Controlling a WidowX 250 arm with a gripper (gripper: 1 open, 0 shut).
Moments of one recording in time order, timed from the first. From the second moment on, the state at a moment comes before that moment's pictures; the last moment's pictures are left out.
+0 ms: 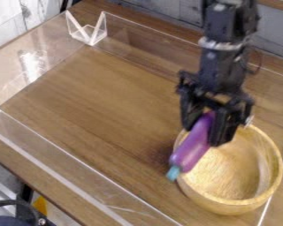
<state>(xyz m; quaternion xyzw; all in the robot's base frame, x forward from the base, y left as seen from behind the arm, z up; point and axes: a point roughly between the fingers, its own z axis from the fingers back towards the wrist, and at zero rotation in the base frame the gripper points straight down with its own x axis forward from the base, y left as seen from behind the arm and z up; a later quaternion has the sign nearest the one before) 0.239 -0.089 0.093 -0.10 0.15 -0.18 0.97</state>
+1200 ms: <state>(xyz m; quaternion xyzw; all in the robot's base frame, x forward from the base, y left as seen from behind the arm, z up) 0.241 -0.120 0.054 -0.08 0.14 -0.15 0.97</state>
